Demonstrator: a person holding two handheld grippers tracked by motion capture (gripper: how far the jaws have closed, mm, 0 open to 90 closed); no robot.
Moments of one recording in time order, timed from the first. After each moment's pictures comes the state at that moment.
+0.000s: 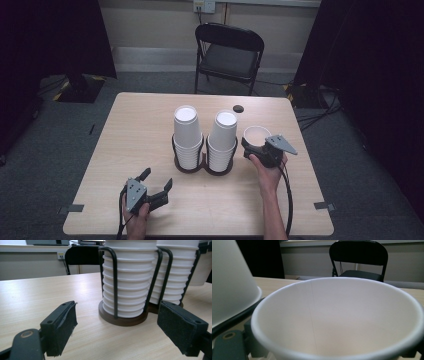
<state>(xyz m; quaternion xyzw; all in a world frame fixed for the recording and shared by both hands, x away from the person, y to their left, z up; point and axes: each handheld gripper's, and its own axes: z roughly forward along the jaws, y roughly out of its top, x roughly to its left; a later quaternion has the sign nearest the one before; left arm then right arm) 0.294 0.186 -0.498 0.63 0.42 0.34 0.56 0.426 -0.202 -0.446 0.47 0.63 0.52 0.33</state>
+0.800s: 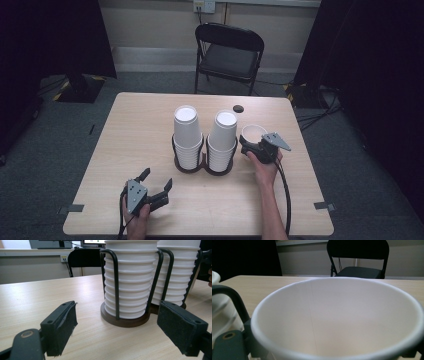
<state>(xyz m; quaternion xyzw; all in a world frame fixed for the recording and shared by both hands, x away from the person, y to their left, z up) 0.291 0.184 -0.498 0.63 0.41 0.36 0.55 0.454 -0.202 -0.476 0.48 0.63 0.52 0.32</state>
